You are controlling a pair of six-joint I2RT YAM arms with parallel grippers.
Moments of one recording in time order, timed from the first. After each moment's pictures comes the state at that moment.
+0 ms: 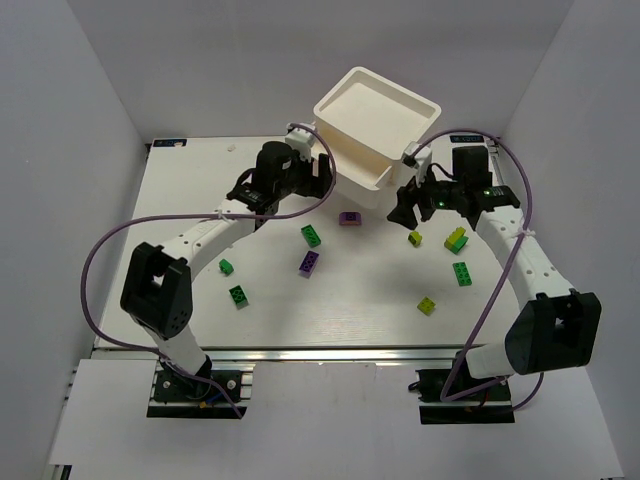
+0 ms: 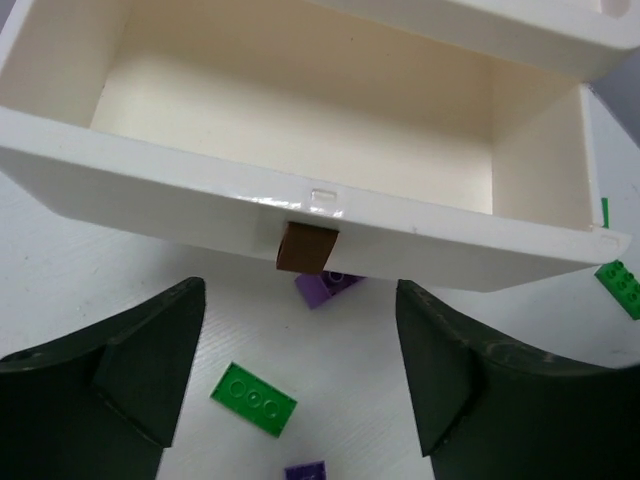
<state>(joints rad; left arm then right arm) -0.53 1.70 1.35 0.03 0.10 -0.17 0.18 1.40 1.26 -0.56 -0.73 -0.46</state>
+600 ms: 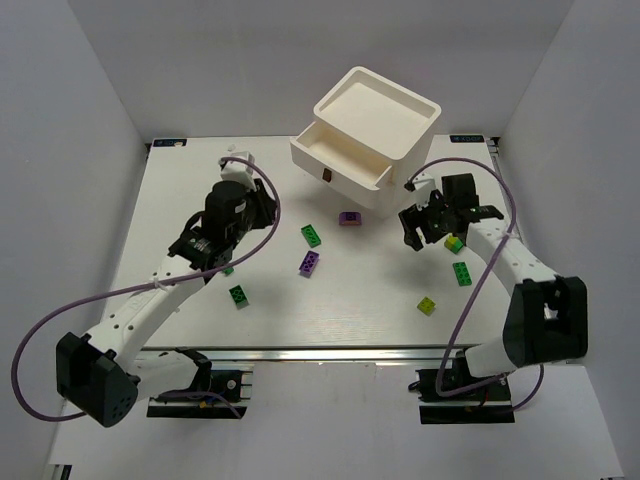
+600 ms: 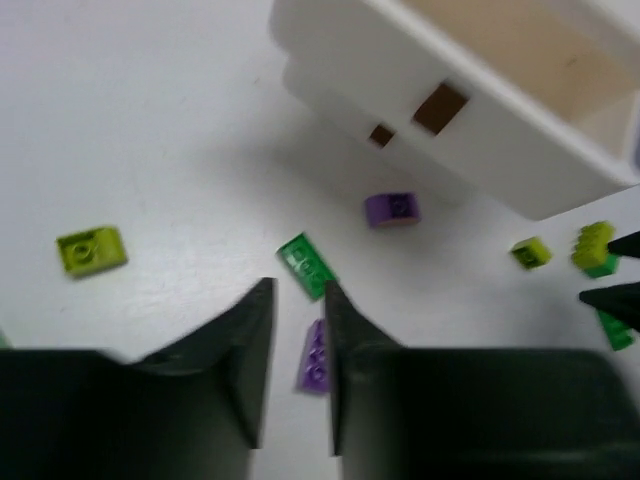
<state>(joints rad) -0.52 1.16 1.02 -0.18 -0.19 -0.38 0.18 1.41 1.01 -0.49 -0.33 -0.42</state>
